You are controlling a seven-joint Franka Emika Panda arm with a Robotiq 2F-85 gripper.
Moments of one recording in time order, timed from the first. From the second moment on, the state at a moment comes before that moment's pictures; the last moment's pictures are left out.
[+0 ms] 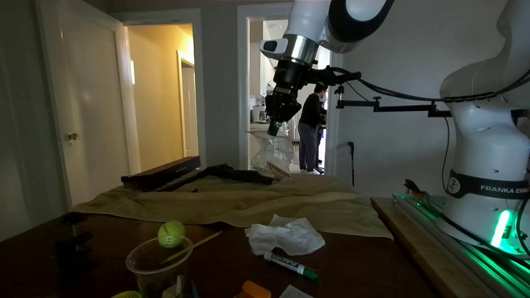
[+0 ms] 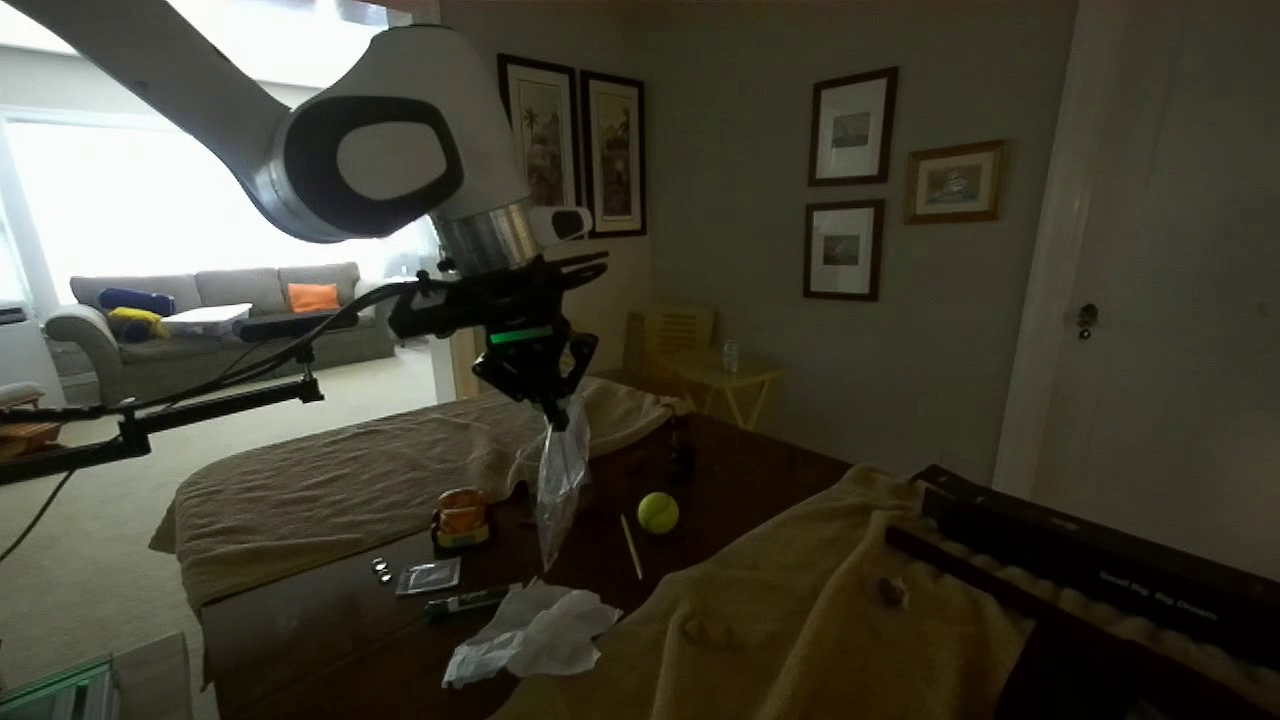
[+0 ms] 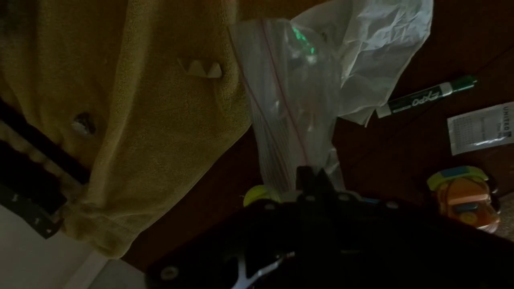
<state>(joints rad) 0.09 -0.34 -0.12 -2.64 -0.11 2.61 -0.65</state>
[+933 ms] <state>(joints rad) 0.16 0.02 -0.05 -2.40 -0.10 2.88 -0.78</state>
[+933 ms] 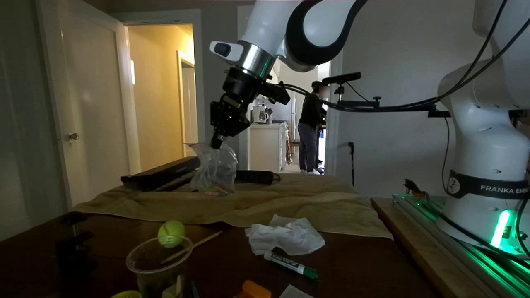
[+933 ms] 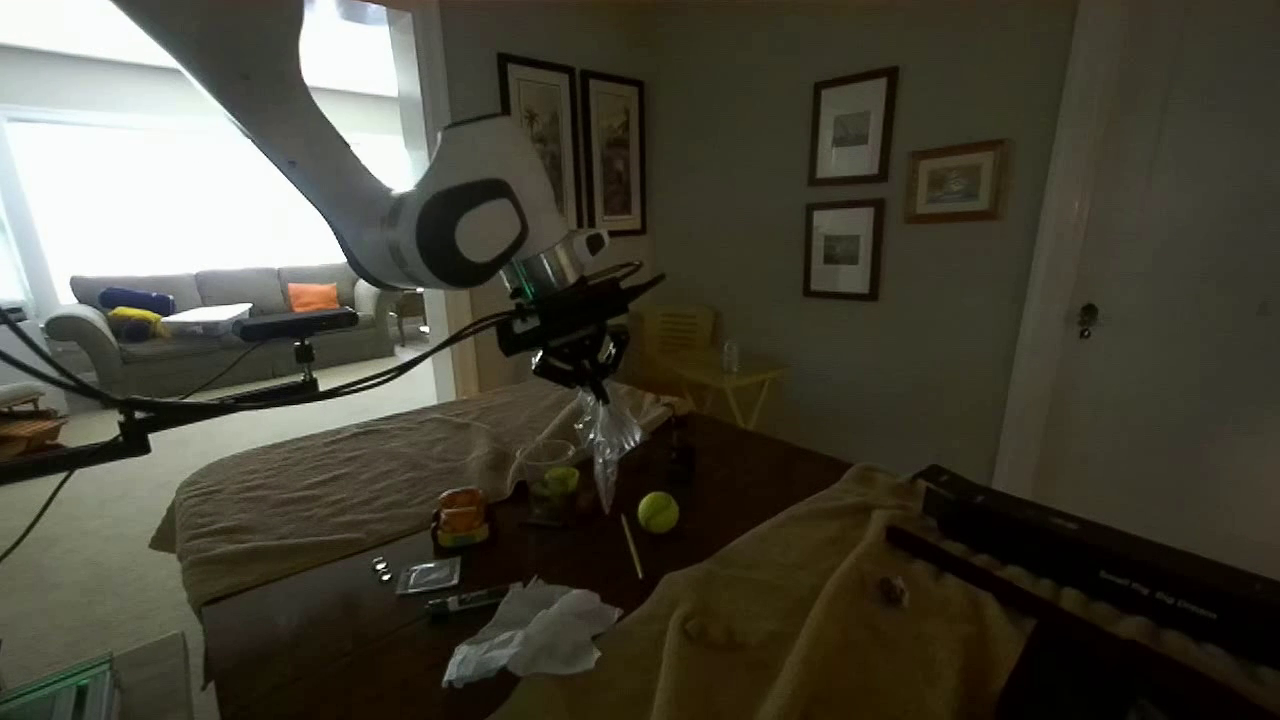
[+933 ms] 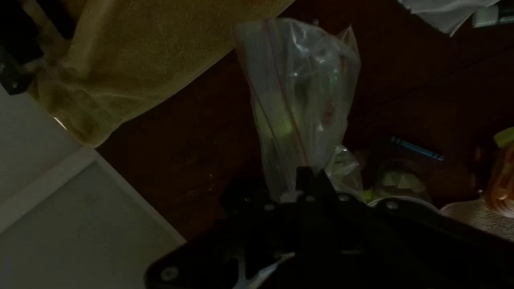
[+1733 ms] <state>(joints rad) 0.11 0.34 0.06 -2.17 -0.13 2.96 -0.81</state>
